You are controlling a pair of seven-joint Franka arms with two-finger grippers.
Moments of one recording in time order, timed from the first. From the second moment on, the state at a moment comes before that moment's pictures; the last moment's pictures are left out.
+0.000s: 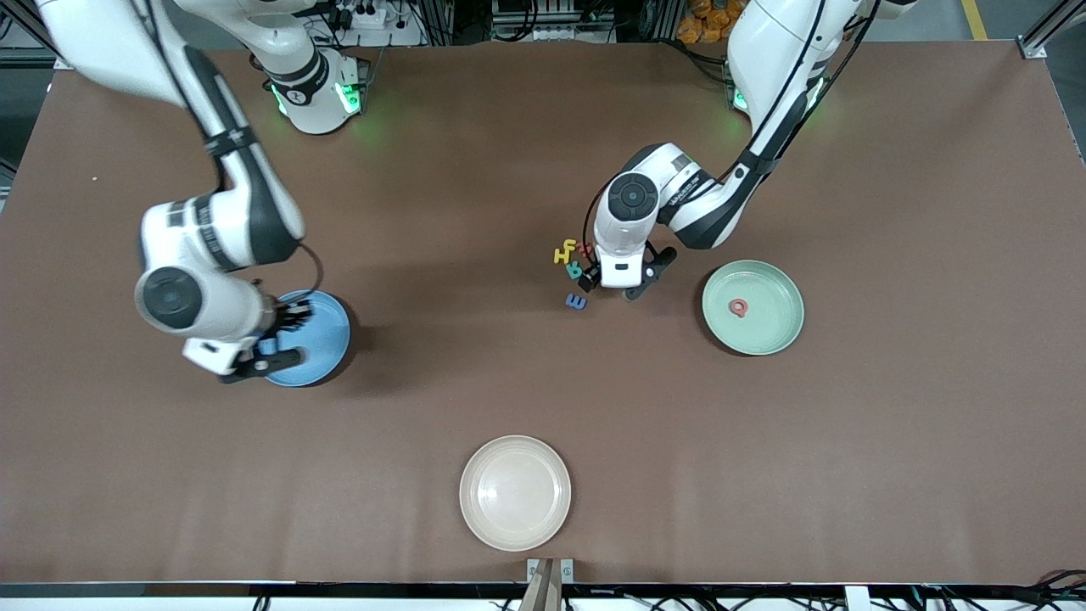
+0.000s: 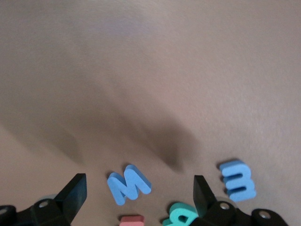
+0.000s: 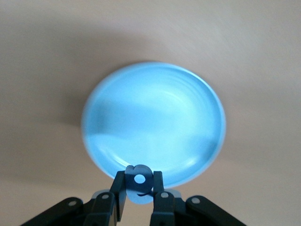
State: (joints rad) left arm -0.43 0.54 -0.33 -2.00 0.12 2.45 -1.70; right arm 0.04 0.41 0.07 -1.83 -0.12 1.97 -0.09
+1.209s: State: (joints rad) left arm -0.46 0.56 -0.32 -2.01 0.12 2.48 -2.12; right arm 0.05 0.44 0.03 -1.78 -0.12 2.06 -0.09
